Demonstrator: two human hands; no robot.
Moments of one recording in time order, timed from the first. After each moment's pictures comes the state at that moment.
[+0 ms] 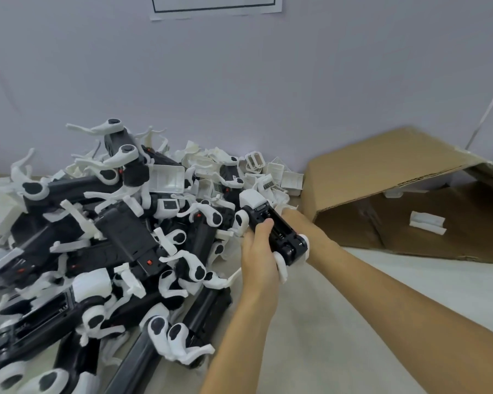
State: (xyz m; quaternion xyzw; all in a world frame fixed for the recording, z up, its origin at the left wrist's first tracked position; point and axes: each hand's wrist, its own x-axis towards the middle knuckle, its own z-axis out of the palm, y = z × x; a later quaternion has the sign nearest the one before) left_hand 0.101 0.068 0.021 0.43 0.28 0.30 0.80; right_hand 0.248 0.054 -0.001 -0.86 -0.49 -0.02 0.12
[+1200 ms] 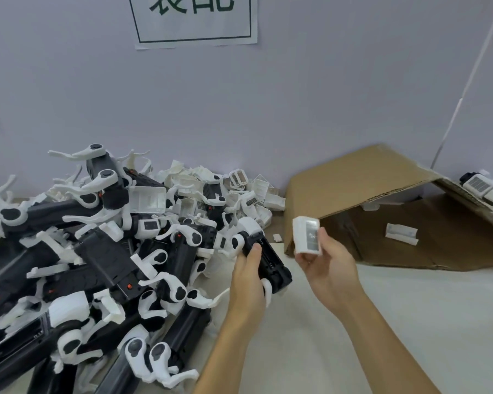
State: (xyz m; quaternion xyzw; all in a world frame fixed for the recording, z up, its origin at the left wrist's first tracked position) left_hand 0.105 0.063 0.003 0.48 0.24 0.27 0.80; right_hand 0.201 -0.039 0.016 -0.37 -0.13 0.25 0.88
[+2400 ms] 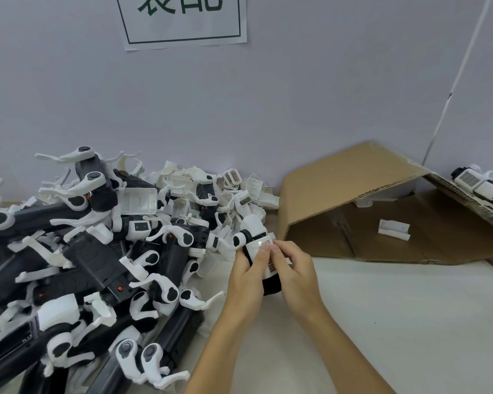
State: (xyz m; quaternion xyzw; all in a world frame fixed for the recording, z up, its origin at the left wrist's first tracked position) left_hand 0.099 0.056 0.007 0.63 0.16 0.28 0.71; right_hand 0.163 -0.017 -0.003 -0.65 -0.28 0.05 0.70
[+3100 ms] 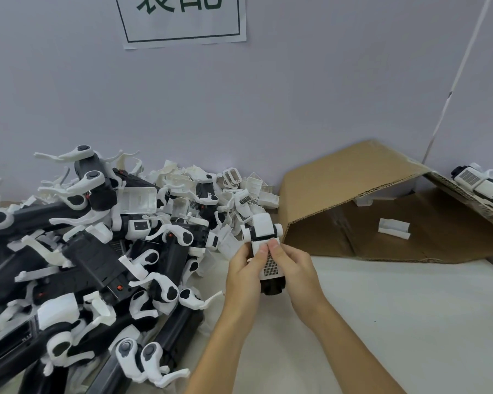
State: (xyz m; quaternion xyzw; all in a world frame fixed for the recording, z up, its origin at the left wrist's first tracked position) left_hand 0.097 0.051 0.014 0.59 0.18 0.30 0.73; right_hand 0.162 -0.022 0.008 -0.56 -0.24 0.21 0.76
